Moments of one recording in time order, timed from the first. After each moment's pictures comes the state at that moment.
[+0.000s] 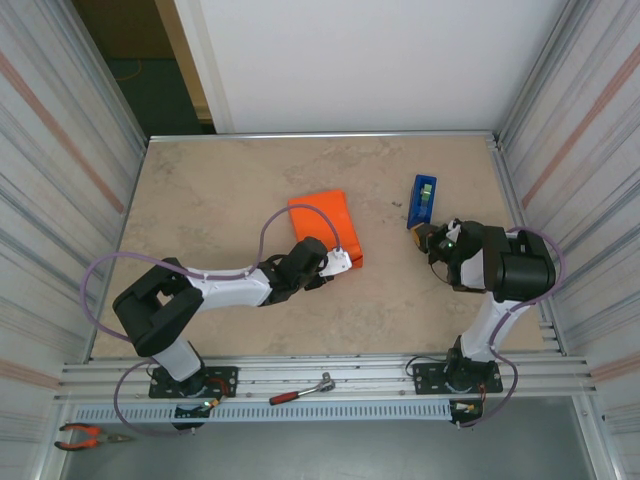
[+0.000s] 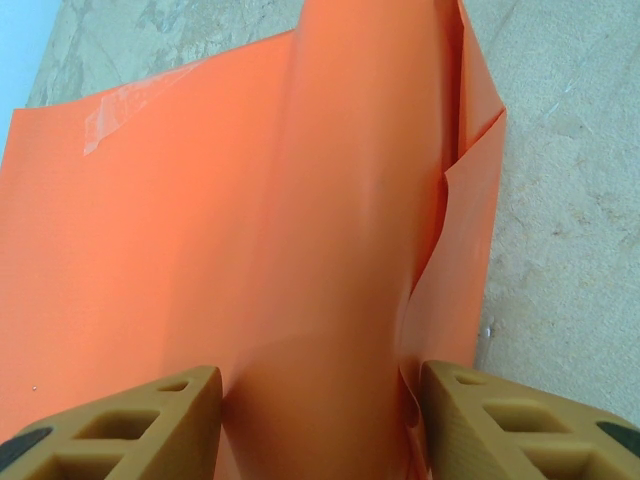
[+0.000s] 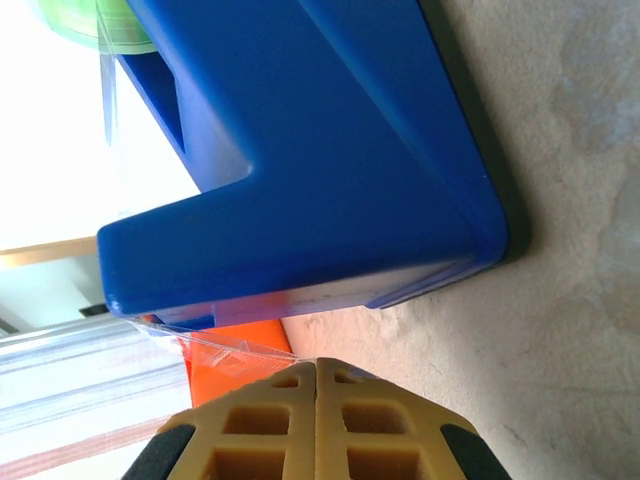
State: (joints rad) left arm -0.92 1.63 0.78 0.13 -0.27 0.58; right arm -0.11 1.85 0.44 0.95 -0.64 1.28
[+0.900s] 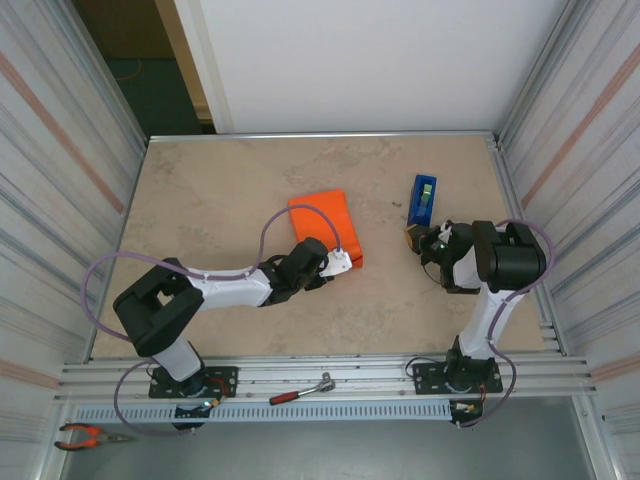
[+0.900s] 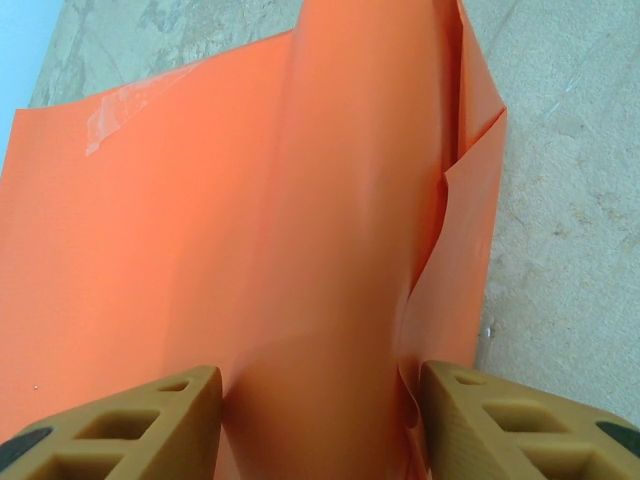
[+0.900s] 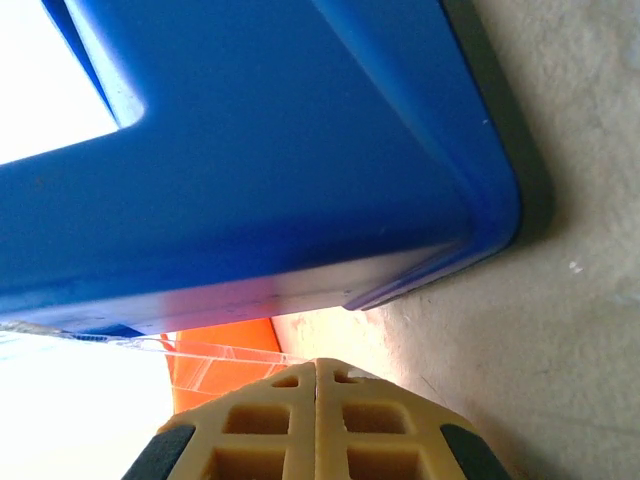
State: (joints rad) left arm -0.93 1.63 0.78 0.13 -0.27 0.58; right arm -0.05 1.94 0.45 1.06 -0.60 1.33
